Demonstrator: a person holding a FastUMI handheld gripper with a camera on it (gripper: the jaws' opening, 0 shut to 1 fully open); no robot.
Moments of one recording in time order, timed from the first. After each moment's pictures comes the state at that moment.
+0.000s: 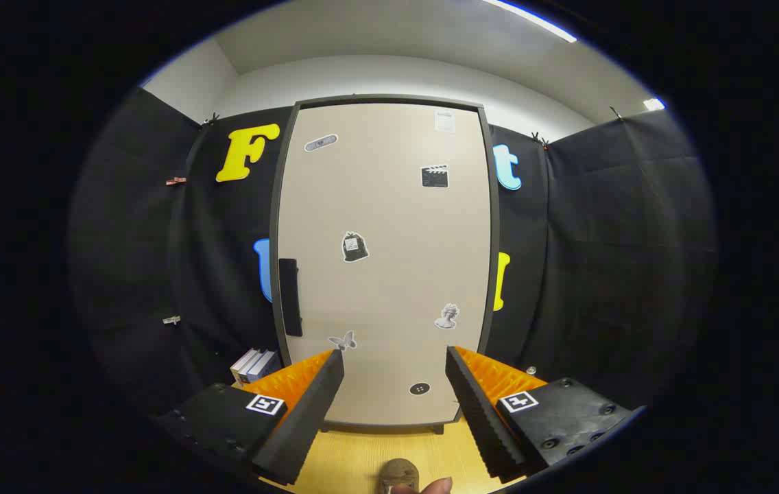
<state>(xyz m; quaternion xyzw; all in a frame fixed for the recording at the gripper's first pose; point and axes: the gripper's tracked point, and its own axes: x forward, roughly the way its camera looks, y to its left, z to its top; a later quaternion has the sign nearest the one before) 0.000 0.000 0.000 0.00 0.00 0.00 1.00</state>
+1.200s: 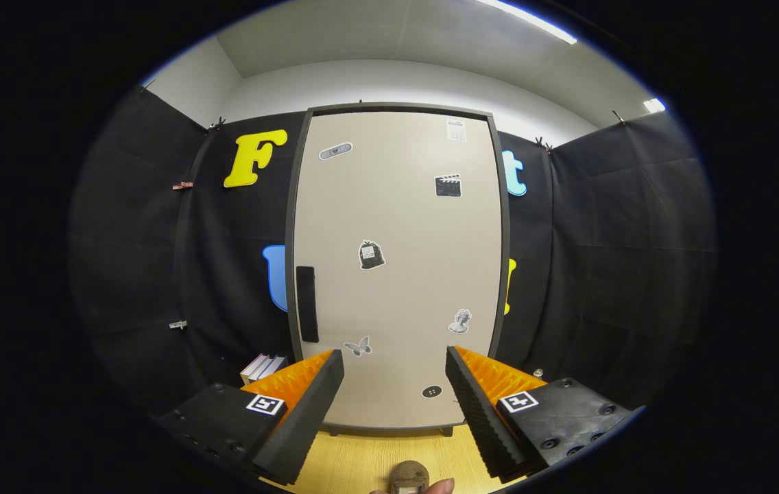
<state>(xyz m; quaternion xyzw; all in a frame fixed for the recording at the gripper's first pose) -0.007 0.023 0.009 0.00 -0.01 0.01 1.00</state>
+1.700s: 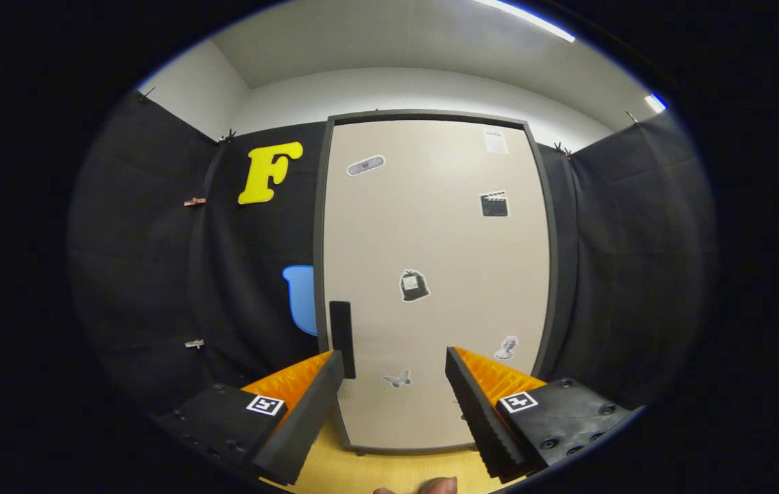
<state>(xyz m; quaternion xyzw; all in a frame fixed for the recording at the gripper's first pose) 0.046 0.097 0.043 0.02 -0.03 0.06 1.00</state>
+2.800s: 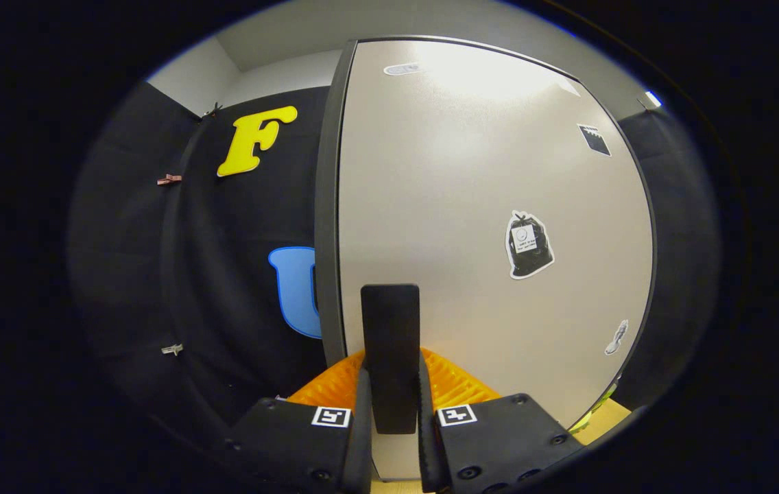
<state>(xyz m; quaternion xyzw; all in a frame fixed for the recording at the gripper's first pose) 0.202 0.166 -0.013 0.02 -0.01 0.03 1.00</state>
